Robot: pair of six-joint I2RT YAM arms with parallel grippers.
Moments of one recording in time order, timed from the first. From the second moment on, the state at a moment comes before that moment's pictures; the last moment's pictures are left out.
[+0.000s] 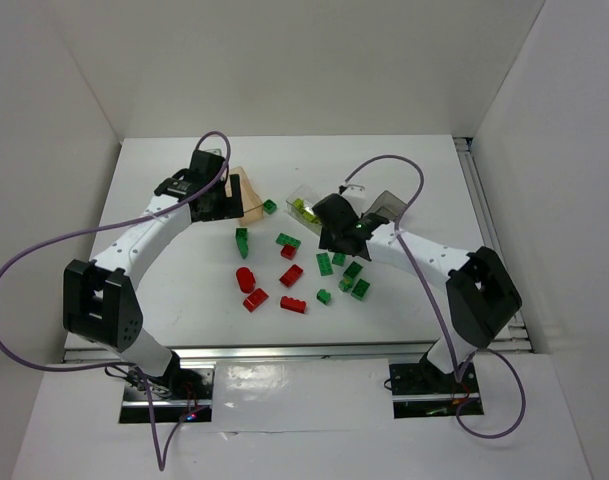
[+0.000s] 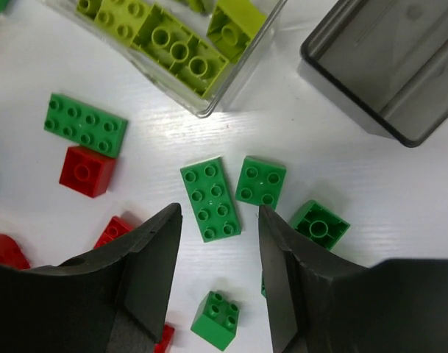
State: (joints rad) left arm -0.28 1.56 1.32 -0.68 -0.19 -0.38; right arm 0.71 1.59 1.12 -0.47 0.44 0.76
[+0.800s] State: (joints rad) left arm -0.28 1.56 1.32 -0.67 -0.19 -0.38; right arm 0.71 1.77 1.10 -0.42 0.20 0.64
